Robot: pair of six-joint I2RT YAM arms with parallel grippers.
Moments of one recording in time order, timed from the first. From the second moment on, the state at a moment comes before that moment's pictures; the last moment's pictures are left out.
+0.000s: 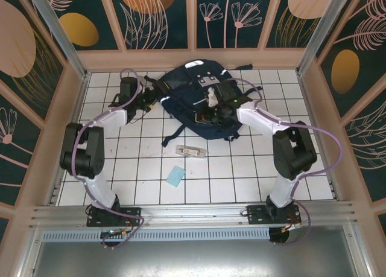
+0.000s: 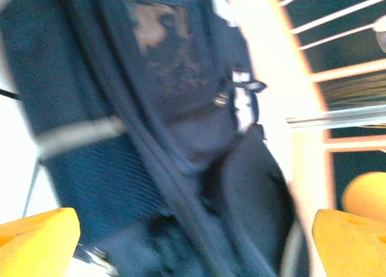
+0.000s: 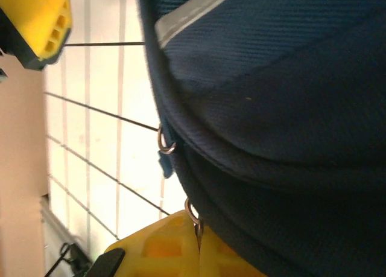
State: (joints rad) left arm -0.20 1.75 1.10 0.16 0.48 -0.97; right arm 0.54 1.80 1.35 -0.45 -0.53 0.61
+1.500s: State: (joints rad) left arm -0.33 1.86 1.05 0.34 0.58 -1.19; right arm 0.52 1.74 1.21 -0.35 -0.54 0.56
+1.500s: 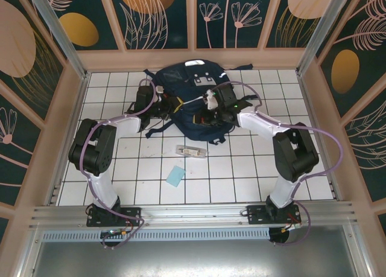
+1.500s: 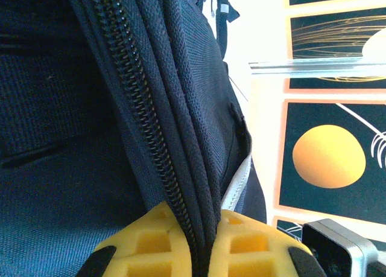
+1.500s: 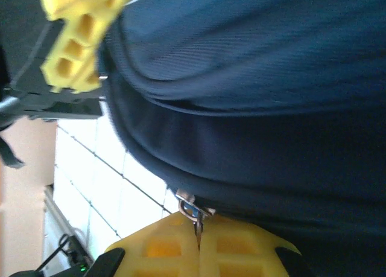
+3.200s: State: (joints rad) left arm -0.24 2.01 1.36 0.22 0.63 -1.06; right arm 0.49 1.55 0.94 -0.14 -0.65 0.63
